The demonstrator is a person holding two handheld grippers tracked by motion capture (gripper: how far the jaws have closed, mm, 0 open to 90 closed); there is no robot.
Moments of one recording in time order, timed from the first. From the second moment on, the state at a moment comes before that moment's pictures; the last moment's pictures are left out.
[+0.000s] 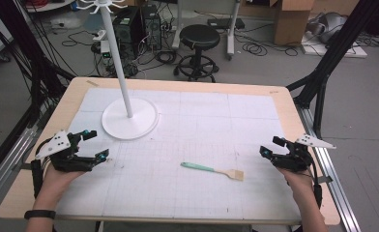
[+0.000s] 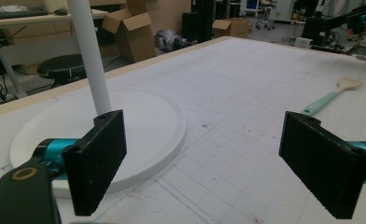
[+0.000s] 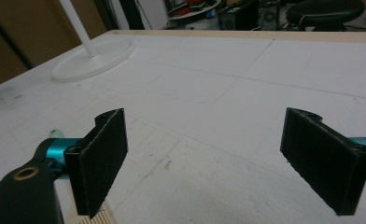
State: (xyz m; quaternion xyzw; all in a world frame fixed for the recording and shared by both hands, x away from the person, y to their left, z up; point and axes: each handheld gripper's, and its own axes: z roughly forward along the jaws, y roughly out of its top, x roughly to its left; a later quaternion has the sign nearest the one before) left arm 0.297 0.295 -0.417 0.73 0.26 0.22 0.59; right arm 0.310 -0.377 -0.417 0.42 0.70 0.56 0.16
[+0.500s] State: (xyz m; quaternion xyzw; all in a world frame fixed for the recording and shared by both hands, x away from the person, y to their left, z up) left arm 0.297 0.291 -0.419 0.73 0.27 0.21 0.60; right arm 0.327 -0.324 -0.408 0.32 0.77 0.54 0.11
